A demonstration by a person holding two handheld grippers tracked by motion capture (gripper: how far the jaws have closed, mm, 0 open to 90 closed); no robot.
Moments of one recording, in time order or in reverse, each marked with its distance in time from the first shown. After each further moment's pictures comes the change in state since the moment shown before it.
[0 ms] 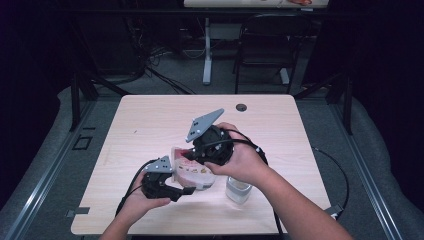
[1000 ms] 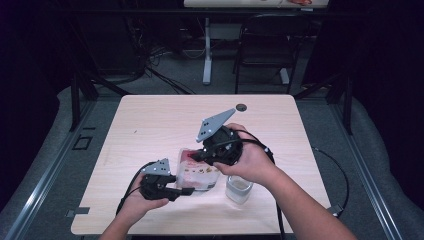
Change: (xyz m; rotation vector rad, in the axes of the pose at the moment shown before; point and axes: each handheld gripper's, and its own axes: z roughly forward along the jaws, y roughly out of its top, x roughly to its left) left arm -0.001 -0.004 -0.005 0.010 -0.061 0.016; right arm -0.008 -0.016 -0.009 -0.016 0.035 0.009
